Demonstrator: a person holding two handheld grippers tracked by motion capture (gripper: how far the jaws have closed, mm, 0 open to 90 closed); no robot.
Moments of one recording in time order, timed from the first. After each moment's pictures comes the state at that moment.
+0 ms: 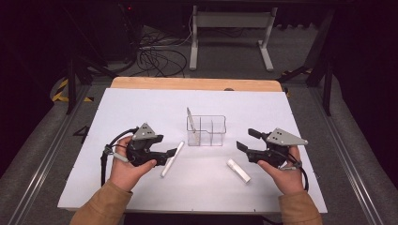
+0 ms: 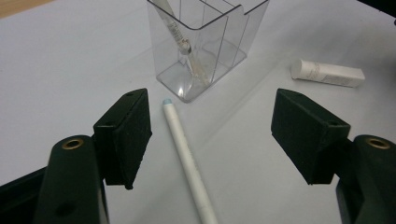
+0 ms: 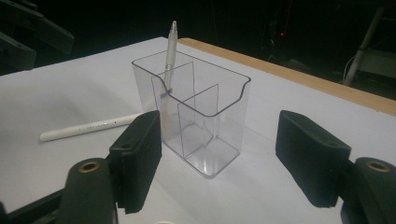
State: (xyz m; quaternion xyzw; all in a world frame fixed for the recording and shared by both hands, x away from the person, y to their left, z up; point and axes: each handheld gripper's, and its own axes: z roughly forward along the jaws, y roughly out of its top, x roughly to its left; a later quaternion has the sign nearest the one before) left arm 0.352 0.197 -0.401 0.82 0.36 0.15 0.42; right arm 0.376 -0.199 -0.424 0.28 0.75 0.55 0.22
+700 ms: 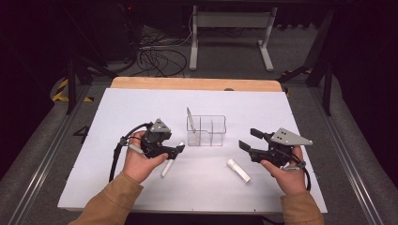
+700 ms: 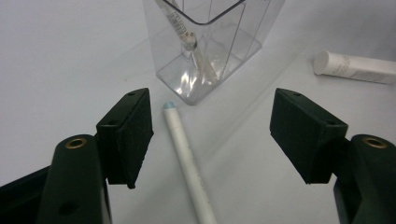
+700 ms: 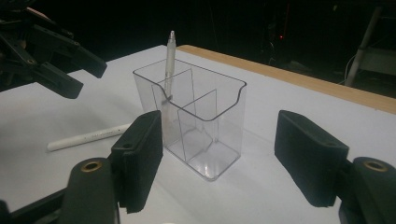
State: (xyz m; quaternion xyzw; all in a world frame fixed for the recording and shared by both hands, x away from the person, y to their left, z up) left arm 0.379 0.172 -0.410 0.84 0.37 0.13 0.38; right arm 0.374 -0.205 -0.421 0.29 0.74 0.57 0.21
